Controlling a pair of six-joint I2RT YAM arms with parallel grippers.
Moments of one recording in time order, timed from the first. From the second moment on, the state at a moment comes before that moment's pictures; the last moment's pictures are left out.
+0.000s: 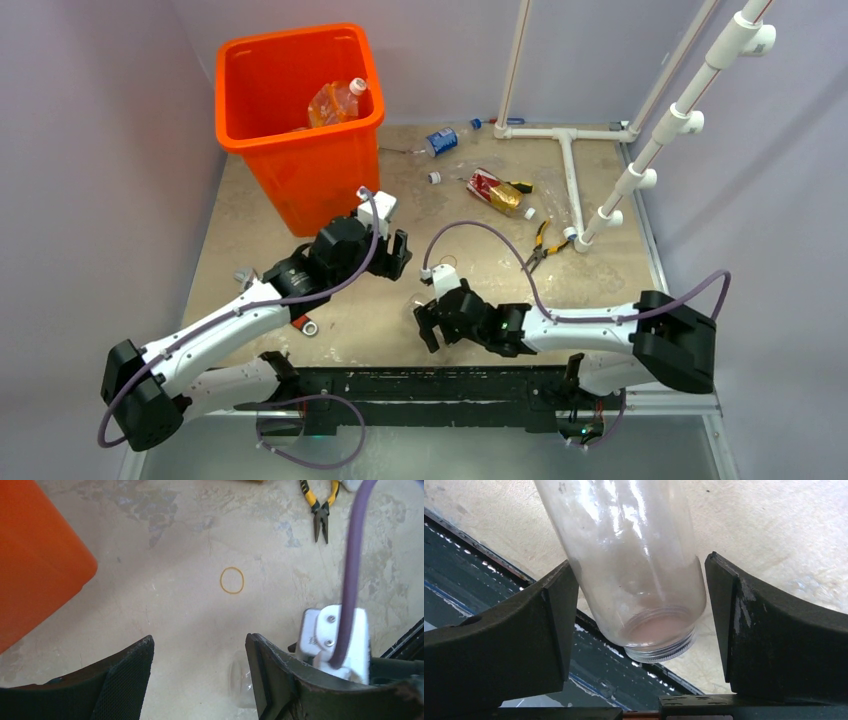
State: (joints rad) left arm -0.79 1.02 0.81 -0.22 -0.15 -0.23; right arm 1.20 1.35 0.58 -0.01 0.29 0.50
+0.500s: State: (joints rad) left arm -0.79 1.11 0.82 -0.25 -0.10 -0.24; right arm 1.20 1.14 0.58 -0.09 0.34 0.56
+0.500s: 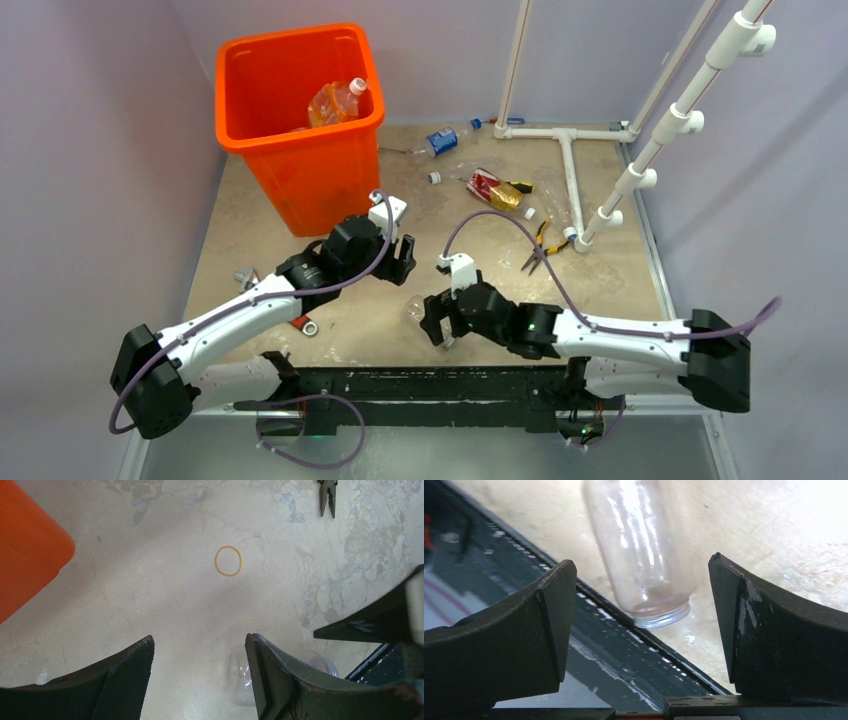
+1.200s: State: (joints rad) left arm -0.79 1.30 0.85 -0.25 -0.04 -0.30; right arm 1.39 1.05 0.47 0.04 0.09 0.61
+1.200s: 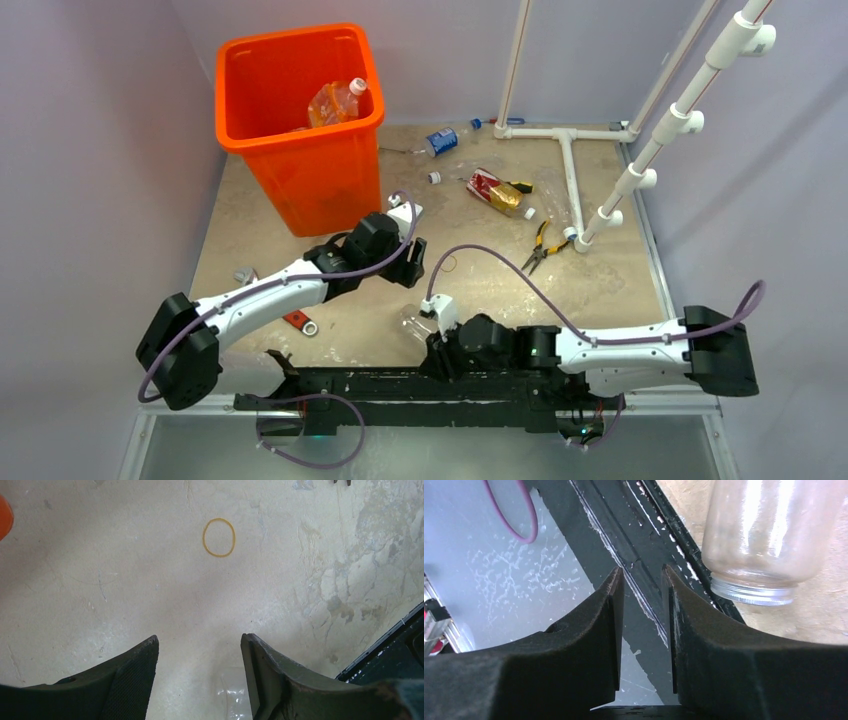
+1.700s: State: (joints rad) left arm -0.80 1.41 0.86 -0.29 0.03 -0.31; right arm 1.42 1.23 0.42 0.05 0.31 0.92
